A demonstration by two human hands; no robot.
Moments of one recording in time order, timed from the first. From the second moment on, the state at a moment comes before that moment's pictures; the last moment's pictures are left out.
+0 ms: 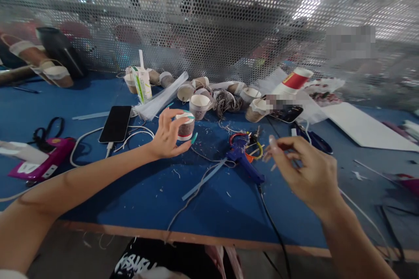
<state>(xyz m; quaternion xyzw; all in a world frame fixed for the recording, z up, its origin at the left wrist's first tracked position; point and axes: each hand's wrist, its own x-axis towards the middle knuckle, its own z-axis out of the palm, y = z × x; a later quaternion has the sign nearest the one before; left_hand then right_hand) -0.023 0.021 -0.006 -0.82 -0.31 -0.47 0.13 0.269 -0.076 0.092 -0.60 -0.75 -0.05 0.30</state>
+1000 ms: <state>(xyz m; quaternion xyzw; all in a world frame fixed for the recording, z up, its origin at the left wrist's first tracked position) -0.024 0.028 -0.008 -0.77 -0.50 -0.38 -0.04 0.227 -0.024 0.046 -0.66 -0.74 -0.10 0.12</state>
